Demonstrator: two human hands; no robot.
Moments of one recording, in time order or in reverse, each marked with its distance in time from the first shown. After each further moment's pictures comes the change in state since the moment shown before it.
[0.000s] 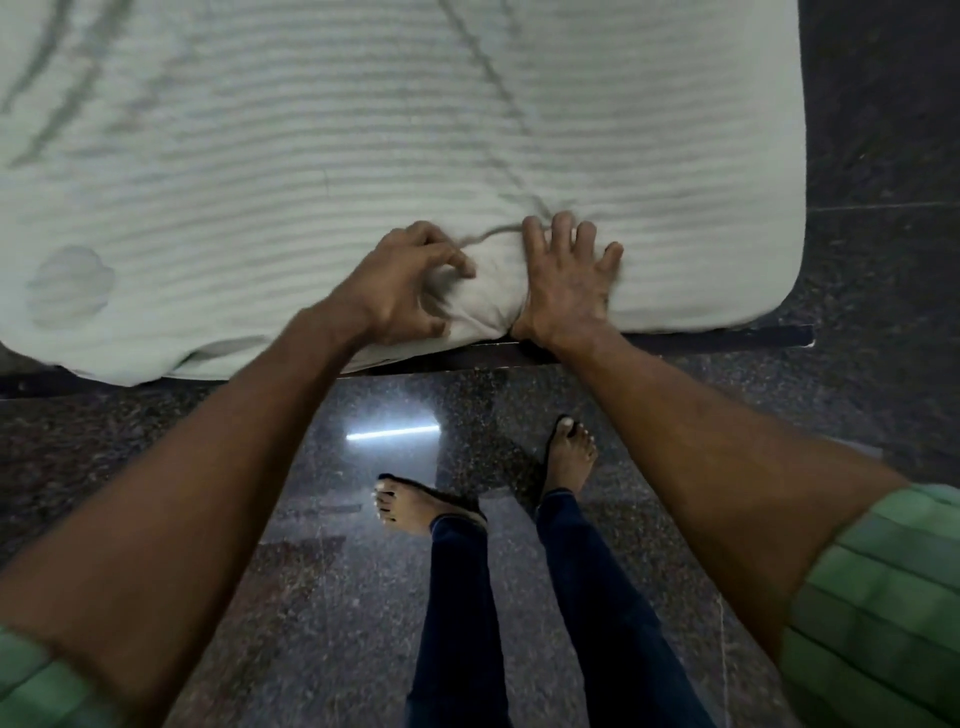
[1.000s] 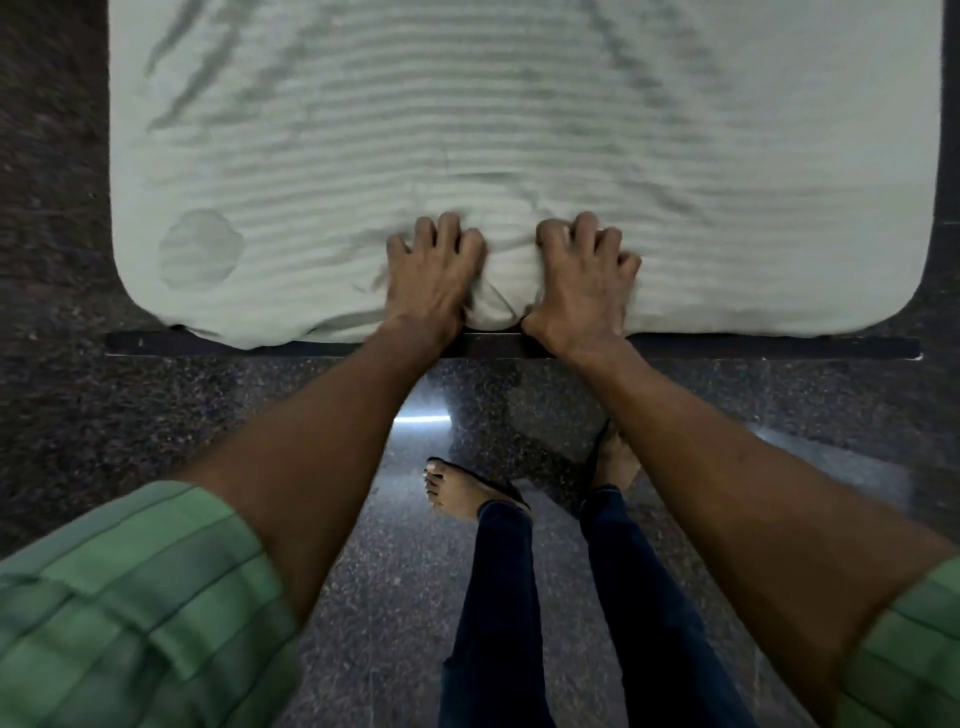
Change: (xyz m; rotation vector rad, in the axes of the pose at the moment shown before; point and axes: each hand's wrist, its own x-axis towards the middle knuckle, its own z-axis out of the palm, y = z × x) left_hand -0.054 -0.054 0.001 0.672 0.202 -0.253; right_hand -0.019 -0.108 -0.020 0.188 0.142 -0.019
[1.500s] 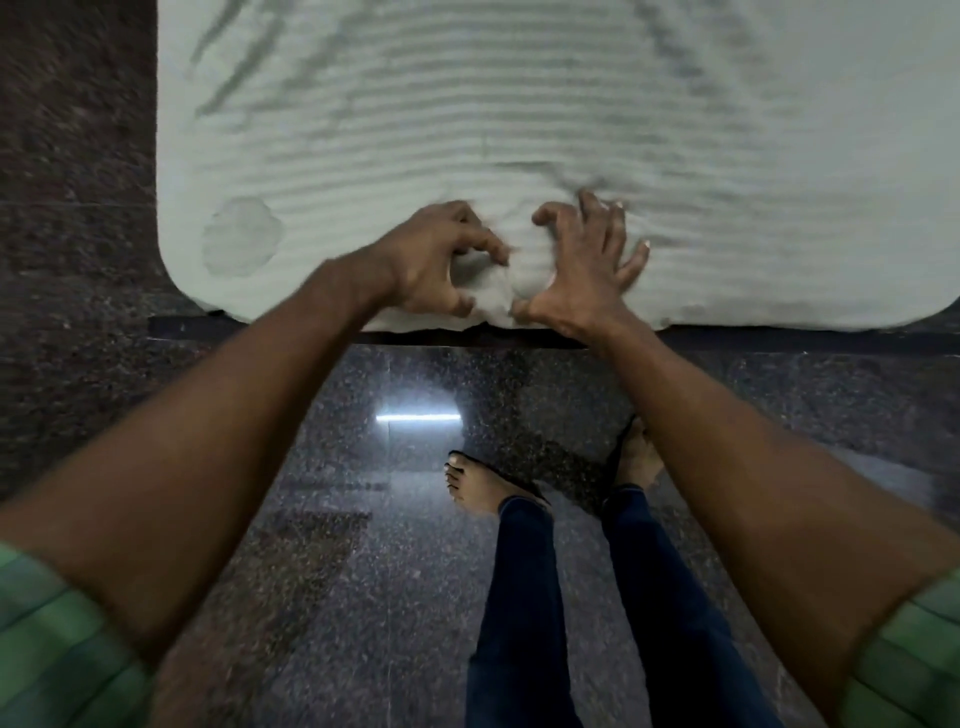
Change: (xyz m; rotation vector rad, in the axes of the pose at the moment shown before) left_hand 0.006 -0.075 -0.025 -0.608 -0.314 0.294; right_hand 0.006 -0.026 0.006 0.457 -0.206 0.055
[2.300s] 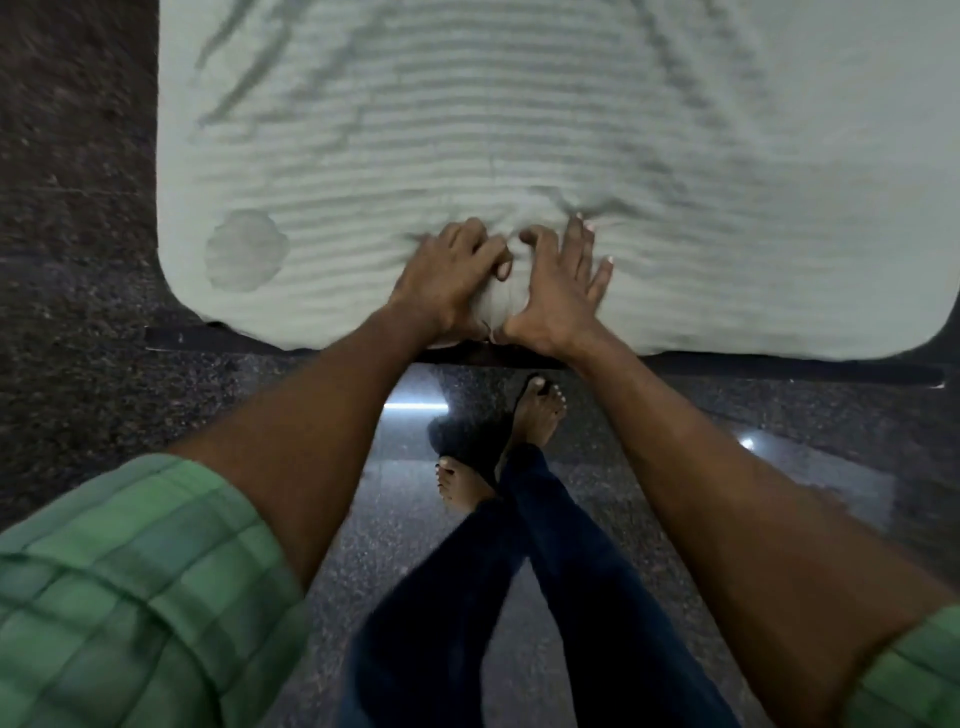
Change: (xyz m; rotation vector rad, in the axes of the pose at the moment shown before) left_hand 0.020 -0.002 0.030 0.315 0.229 -0.018; right_hand 0.010 -0.035 0.007 -0.008 -0.096 0.029
